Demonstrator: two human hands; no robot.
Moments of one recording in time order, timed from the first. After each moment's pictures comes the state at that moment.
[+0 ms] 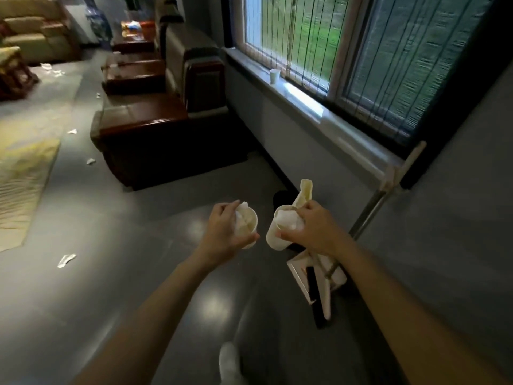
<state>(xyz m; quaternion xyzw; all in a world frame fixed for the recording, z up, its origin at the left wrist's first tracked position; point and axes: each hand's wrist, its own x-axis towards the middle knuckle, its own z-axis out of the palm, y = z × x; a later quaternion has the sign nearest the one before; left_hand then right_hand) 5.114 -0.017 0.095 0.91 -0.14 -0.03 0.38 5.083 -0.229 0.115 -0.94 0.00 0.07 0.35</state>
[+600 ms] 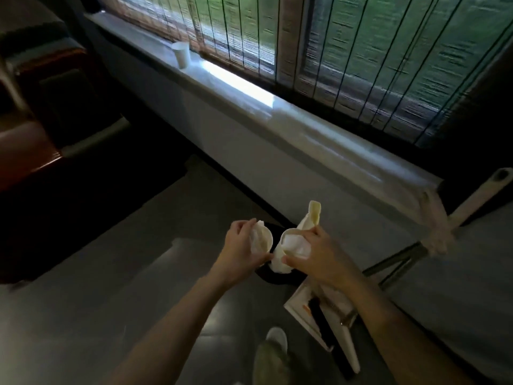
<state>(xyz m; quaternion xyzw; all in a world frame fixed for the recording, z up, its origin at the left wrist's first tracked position) 5.536 -0.206 -0.042 0.86 -0.26 -0.25 0.35 5.428 -0.370 -0.036 -0.88 0.23 0.10 0.40</state>
